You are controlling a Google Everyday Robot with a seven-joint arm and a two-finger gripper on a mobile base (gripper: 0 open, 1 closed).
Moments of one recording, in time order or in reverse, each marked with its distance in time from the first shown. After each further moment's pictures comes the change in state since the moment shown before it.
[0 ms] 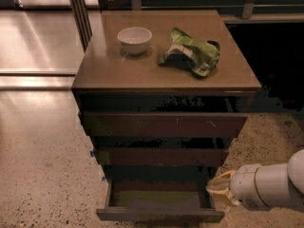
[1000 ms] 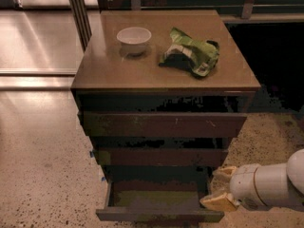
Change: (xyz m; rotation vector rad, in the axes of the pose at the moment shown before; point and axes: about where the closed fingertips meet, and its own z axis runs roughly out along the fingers) arm 0.000 0.000 0.000 0.000 0.000 0.000
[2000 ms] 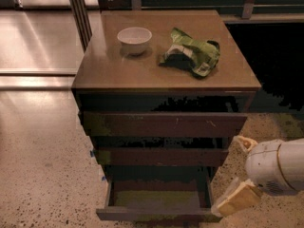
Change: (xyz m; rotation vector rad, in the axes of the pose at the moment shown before) arm -0.057 0.001 -0.085 0.034 0.007 -0.109
